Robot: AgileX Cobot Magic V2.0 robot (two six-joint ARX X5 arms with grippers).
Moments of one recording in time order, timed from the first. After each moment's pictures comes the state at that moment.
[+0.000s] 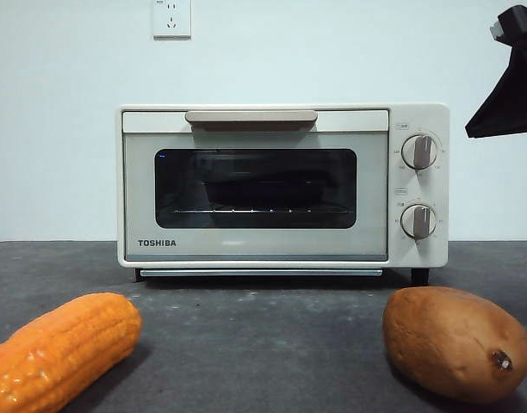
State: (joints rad) left arm -0.04 0.01 0.03 -0.18 -0.05 -0.09; right arm 0.43 0.67 0.36 0.01 -0.08 0.09
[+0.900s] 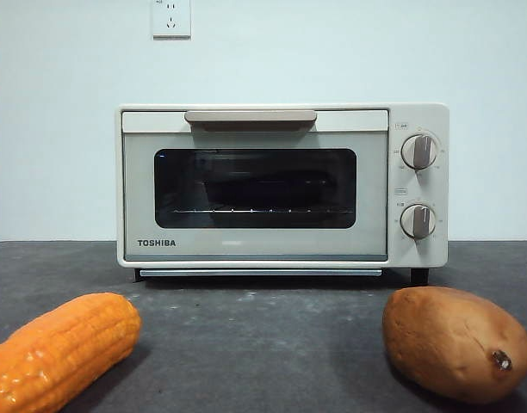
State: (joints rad) left arm -0.04 0.01 0.03 -0.18 -0.05 -0.09; right arm -0.08 0.04 0.13 -0.11 -0.15 -0.03
